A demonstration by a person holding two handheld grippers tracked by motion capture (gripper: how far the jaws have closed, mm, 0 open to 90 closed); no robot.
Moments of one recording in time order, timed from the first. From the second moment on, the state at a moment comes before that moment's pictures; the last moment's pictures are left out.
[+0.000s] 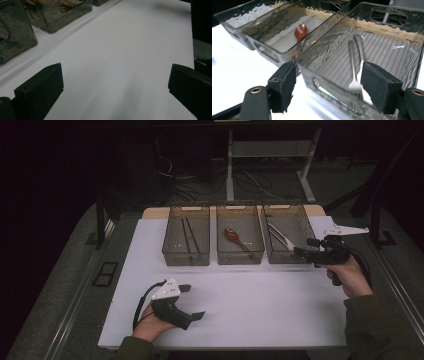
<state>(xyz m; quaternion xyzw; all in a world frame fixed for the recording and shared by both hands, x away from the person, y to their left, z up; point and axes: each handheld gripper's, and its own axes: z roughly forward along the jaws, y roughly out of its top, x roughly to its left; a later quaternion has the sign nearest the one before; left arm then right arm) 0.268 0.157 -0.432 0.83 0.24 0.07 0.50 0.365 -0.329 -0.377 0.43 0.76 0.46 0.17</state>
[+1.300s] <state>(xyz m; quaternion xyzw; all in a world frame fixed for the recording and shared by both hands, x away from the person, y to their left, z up) 0.267 0.157 -0.431 0.83 0.24 0.07 0.50 0.278 -0.321 -0.425 0.41 0.77 0.48 0.14</state>
